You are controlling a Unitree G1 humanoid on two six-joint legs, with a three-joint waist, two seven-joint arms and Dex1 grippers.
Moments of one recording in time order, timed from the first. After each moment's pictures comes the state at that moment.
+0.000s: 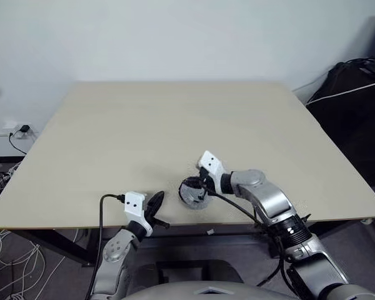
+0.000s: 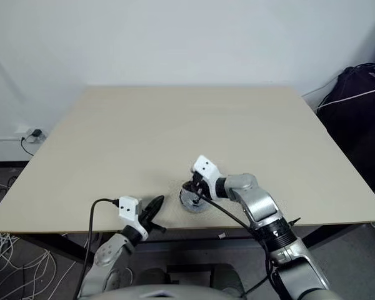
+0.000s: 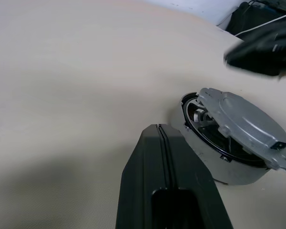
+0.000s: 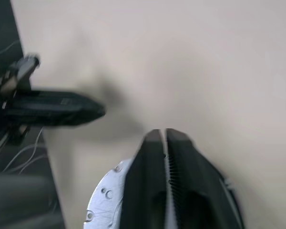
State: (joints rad) left arm 0.29 0.05 -0.13 -0.04 -0.21 0.00 -0.41; right arm -0.37 -0.34 0.29 -0.02 0.17 0.62 0.84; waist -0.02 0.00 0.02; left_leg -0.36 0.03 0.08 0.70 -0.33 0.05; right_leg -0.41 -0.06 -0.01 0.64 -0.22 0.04
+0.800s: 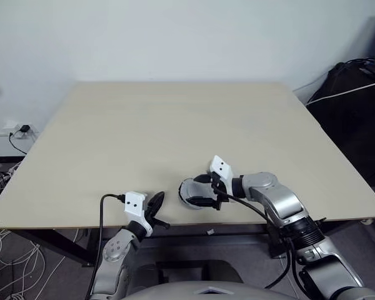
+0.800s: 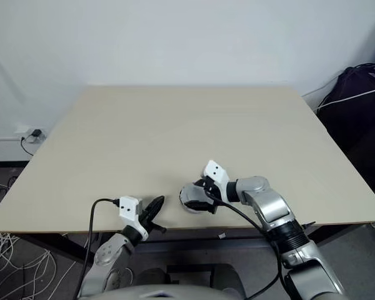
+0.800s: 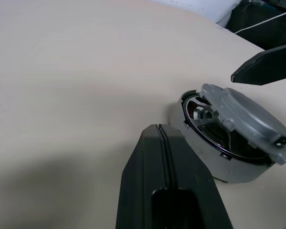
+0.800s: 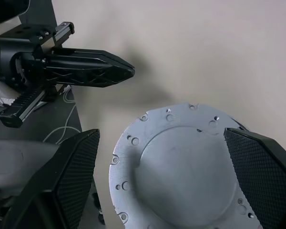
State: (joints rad) left arm 0.29 0.05 -0.13 -0.04 -0.21 0.01 -0.41; right arm -0.35 -0.43 0.32 0.06 0.21 0.55 1.01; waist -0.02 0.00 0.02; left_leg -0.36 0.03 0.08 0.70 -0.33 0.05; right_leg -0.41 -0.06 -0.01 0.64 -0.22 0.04
